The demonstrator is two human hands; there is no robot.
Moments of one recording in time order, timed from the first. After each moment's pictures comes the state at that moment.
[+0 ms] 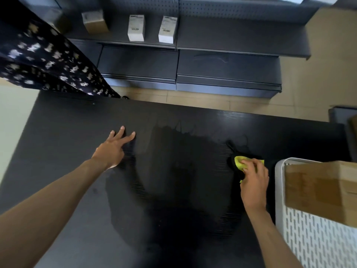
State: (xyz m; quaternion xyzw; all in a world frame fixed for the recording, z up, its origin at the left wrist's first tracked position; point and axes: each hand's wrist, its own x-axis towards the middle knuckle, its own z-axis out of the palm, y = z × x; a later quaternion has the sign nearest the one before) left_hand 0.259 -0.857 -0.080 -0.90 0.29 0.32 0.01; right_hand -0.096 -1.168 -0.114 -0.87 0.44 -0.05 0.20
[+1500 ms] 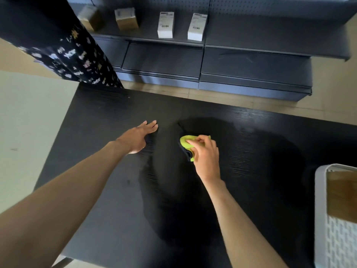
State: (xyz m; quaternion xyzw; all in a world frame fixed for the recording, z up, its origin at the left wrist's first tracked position) left_hand 0.301 -0.826 -0.072 -0.87 0.34 0.34 -0.06; right_hand 0.093 -1.017 -0.121 -0.92 0.25 -0.07 0.30
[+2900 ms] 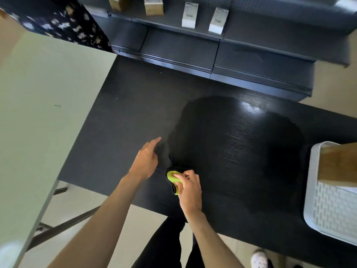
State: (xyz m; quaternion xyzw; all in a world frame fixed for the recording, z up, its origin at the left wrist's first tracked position) left_hand 0.115 -0.676 -0.030 -0.89 0.12 0.30 -0.32; right_hand -0.054 -0.790 -0.092 -0.90 0.27 0.06 0.34
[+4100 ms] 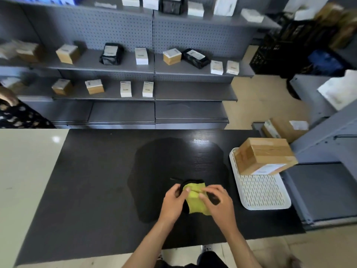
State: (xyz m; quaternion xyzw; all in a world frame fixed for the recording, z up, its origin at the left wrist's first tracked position) left_hand -0.046 -0.808 0.096 -0.67 0.10 0.46 -0.58; right_hand -0.190 -0.926 0.093 -0.79 0.38 -0.21 0.44
